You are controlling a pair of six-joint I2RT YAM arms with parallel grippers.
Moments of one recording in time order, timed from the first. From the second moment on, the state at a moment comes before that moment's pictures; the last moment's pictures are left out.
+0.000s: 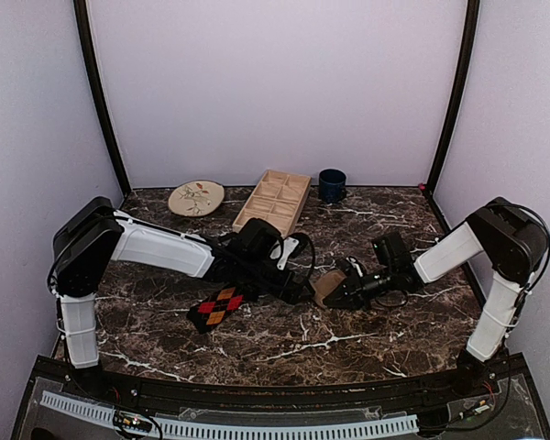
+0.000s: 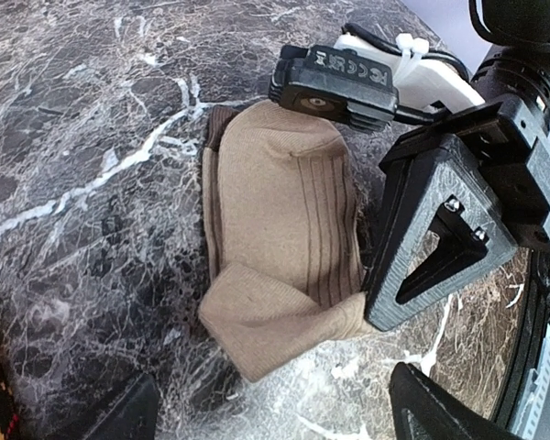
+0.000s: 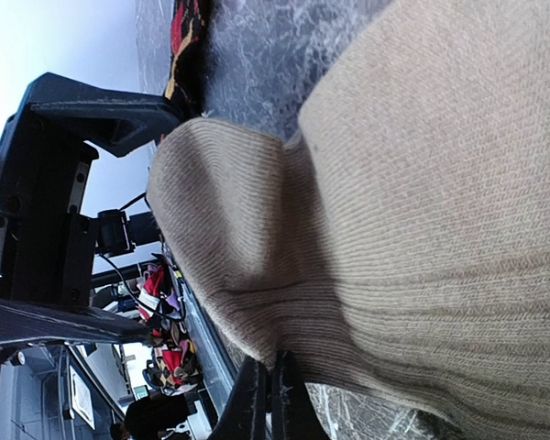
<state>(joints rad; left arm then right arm) -0.94 1.98 1.23 -0.01 0.25 -0.31 0.51 1.79 0.65 0.28 -0.95 0.80</state>
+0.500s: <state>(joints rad) -0.94 2.06 1.32 -0.06 0.31 -0.33 0.48 1.82 0.62 0.37 -1.01 0.87</state>
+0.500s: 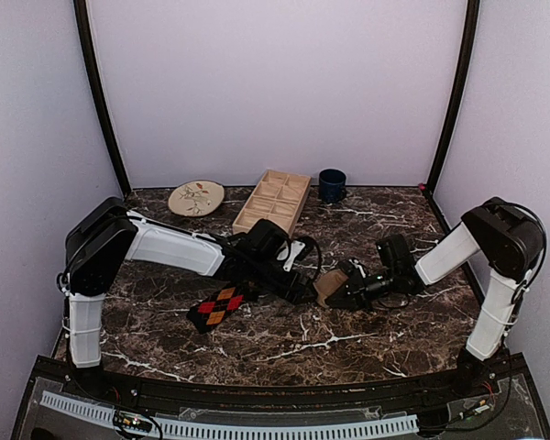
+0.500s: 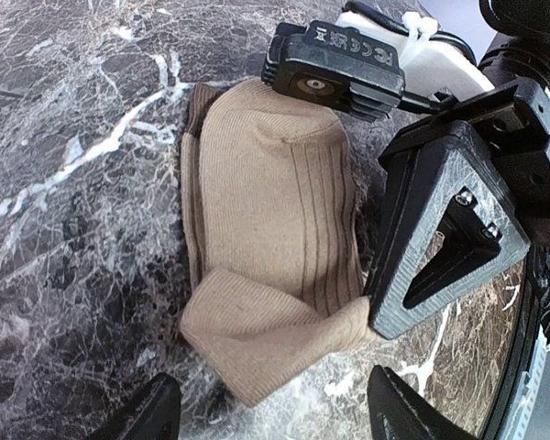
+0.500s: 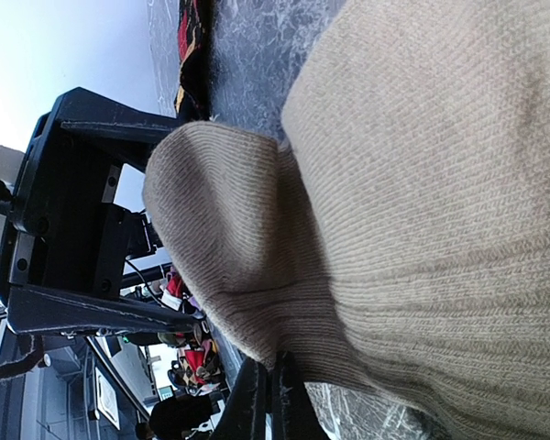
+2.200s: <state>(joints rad) -0.93 2.25 1.65 -0.36 0.24 -0.32 0.46 1.83 0.83 -0.09 -0.86 0.61</state>
